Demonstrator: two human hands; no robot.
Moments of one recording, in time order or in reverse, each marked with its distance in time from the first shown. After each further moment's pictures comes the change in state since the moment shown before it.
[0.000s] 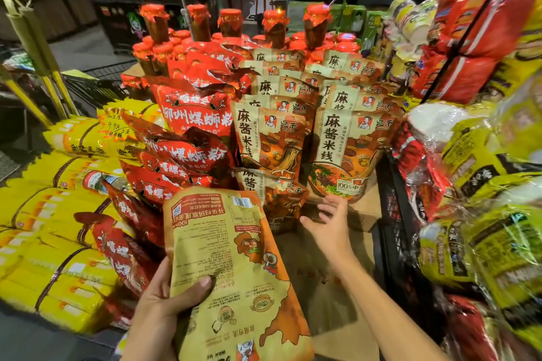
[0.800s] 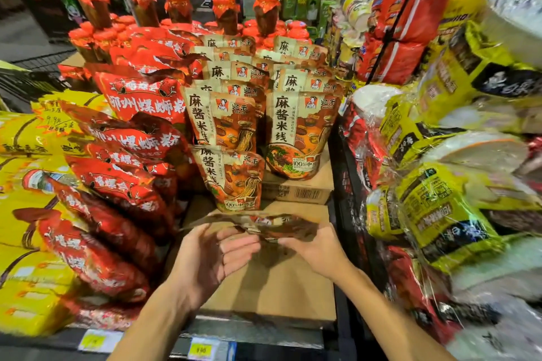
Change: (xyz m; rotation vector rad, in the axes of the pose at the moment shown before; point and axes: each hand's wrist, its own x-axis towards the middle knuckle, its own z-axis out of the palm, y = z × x) left_hand 0.055 -0.053 0.066 -0.102 -0.312 -0.492; right_hand -0.086 -0.009 -0.083 -0.108 -0.228 -0.252
